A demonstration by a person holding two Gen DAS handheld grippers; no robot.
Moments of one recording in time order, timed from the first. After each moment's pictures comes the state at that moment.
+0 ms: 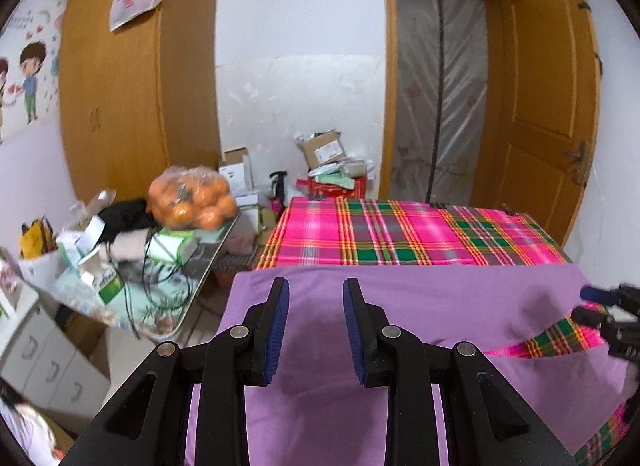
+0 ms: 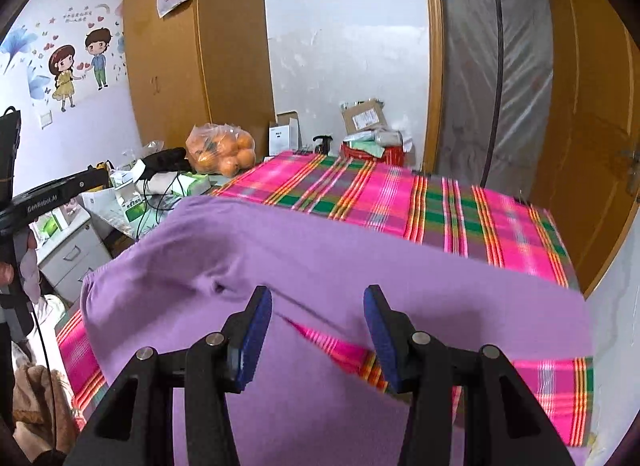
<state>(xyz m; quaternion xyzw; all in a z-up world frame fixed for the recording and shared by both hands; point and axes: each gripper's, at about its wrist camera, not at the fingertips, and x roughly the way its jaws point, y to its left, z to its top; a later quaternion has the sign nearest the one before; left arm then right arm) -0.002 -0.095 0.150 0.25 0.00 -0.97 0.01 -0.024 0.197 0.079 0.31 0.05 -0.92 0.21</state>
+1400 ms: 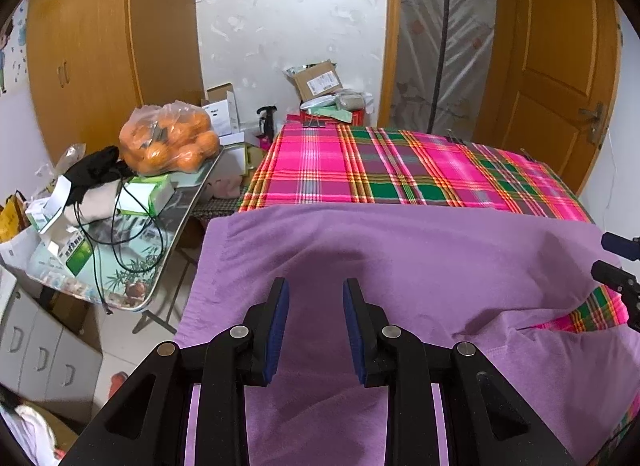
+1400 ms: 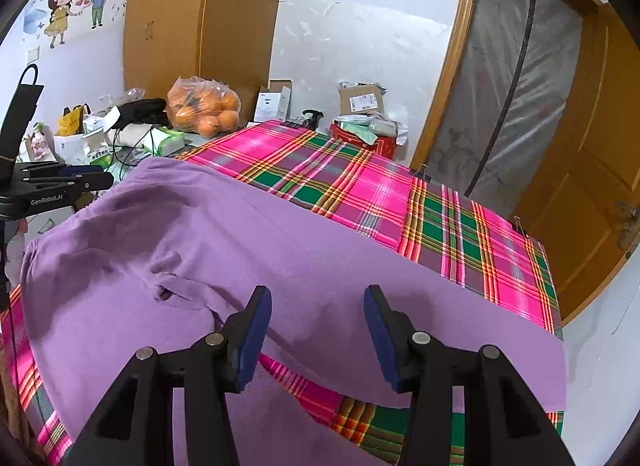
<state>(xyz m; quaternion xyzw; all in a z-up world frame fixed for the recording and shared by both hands) -0.084 -0.117 0.082 0.36 0.00 -0.93 0.00 -0.079 0.155 0.051 0.34 0.15 -0.91 0.18</state>
